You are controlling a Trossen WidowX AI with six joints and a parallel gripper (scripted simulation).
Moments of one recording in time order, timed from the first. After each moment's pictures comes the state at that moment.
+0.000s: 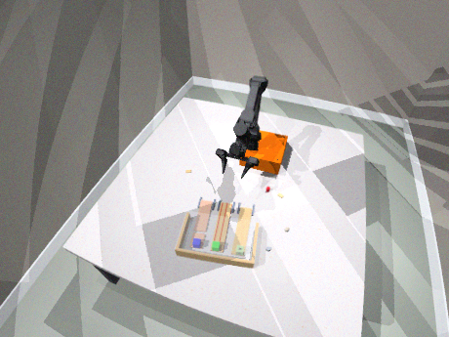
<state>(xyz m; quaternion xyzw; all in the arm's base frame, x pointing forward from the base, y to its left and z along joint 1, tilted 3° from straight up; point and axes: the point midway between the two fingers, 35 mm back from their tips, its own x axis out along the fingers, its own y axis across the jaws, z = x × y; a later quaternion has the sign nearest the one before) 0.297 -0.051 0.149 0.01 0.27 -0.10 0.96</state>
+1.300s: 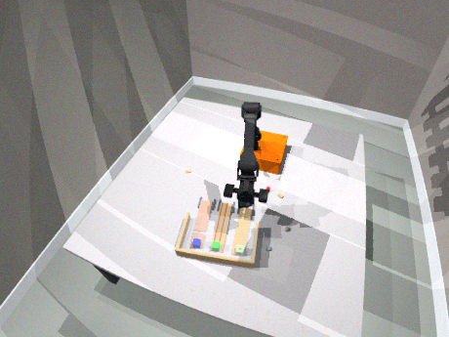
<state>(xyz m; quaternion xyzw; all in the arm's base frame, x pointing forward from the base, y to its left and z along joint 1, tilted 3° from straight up) 0.379 0.009 0.042 -0.01 0.68 -0.02 0.73</state>
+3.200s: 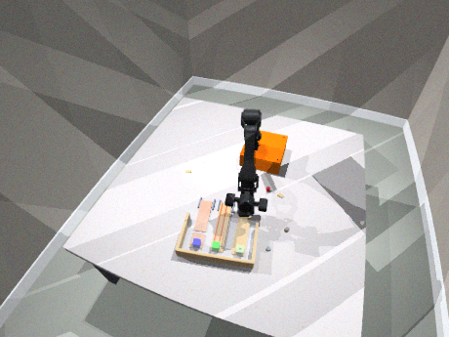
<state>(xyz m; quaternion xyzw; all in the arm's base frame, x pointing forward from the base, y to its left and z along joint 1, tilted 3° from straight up) 0.383 0.011 -0.023 -0.01 0.68 -0.02 0.73</state>
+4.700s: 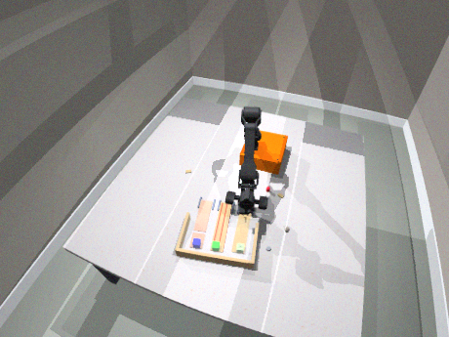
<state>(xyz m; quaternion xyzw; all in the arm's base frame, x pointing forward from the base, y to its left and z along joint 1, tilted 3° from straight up) 0.371 0.011 -0.025 -0.01 0.68 -0.02 0.73</state>
